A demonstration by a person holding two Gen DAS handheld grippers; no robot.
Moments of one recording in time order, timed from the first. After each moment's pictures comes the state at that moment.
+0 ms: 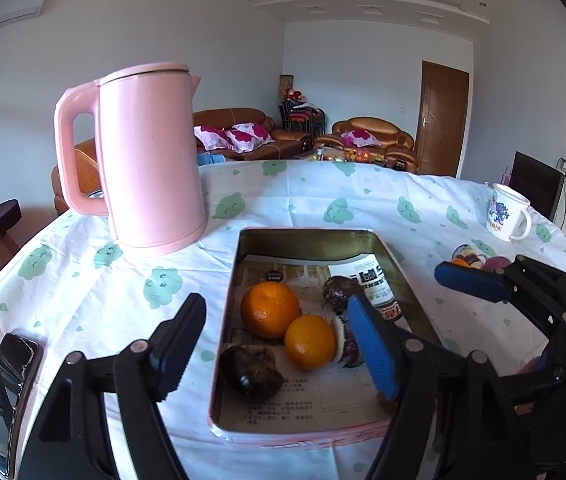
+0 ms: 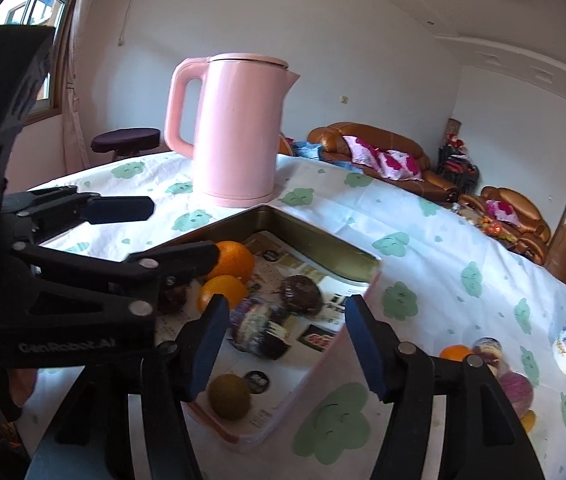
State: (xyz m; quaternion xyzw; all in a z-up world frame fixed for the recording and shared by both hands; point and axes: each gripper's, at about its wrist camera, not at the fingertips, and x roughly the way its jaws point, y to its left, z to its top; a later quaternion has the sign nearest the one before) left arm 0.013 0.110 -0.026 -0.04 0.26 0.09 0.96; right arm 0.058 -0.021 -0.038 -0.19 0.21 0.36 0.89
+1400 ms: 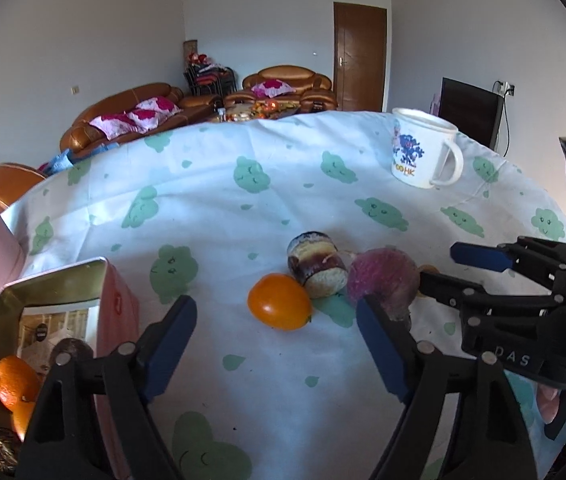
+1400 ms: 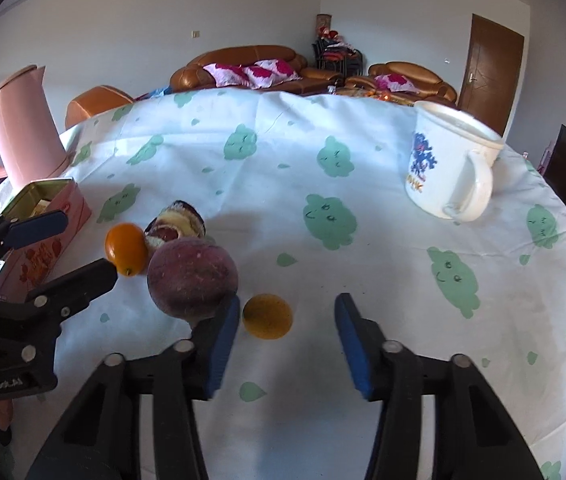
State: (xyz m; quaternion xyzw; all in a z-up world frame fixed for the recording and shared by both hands) left arm 0.142 -0.063 -0.048 0.02 0.35 -0.05 0.93; right arm 0.177 -0.222 -0.066 -0.08 0.38 0.16 0.91
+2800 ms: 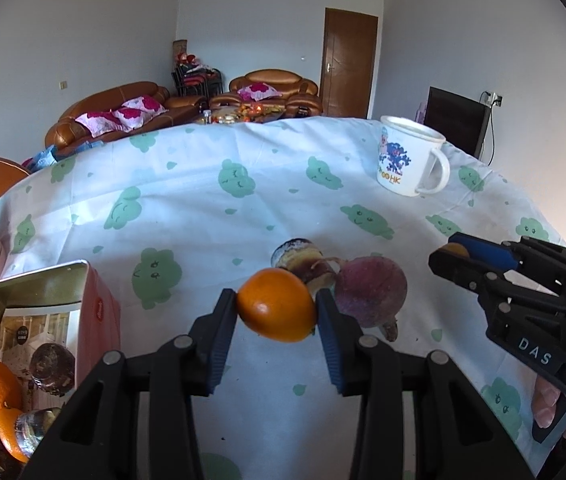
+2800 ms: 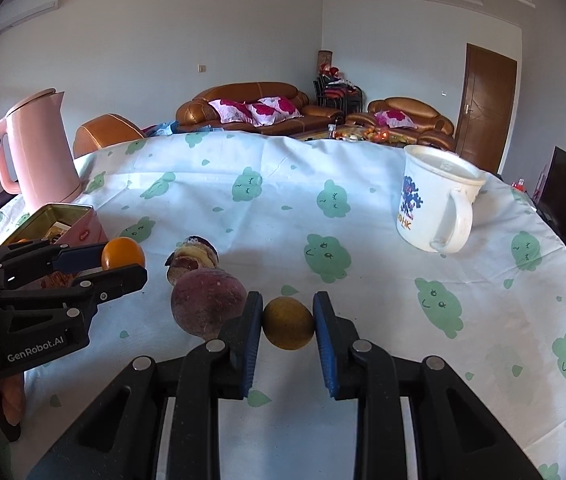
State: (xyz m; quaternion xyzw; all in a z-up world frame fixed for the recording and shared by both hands) left arm 0.143 -0.059 -0.046 0.00 0.34 -0.08 0.94; right arm 0.153 -0.230 -0.044 -0.07 0.31 0.17 0.93
